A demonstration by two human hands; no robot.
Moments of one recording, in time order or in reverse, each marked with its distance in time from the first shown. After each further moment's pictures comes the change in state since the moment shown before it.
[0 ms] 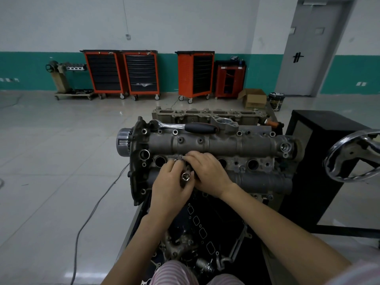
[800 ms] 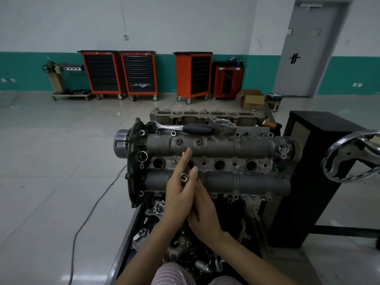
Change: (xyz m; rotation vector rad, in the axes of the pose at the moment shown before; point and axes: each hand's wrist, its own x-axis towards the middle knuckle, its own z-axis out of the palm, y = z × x) left_hand -0.007 0.023 0.015 -0.864 -0.024 -0.249; right_hand -0.064 -0.059 0.033 0.564 0.268 0.315
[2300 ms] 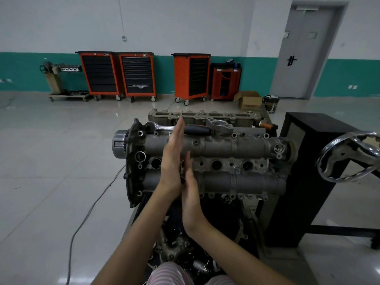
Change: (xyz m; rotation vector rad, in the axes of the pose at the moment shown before) left_hand 0.044 0.037 0.004 -0.048 0.015 0.069; right_hand 0.039 -0.073 0.005 0.786 0.056 0.473
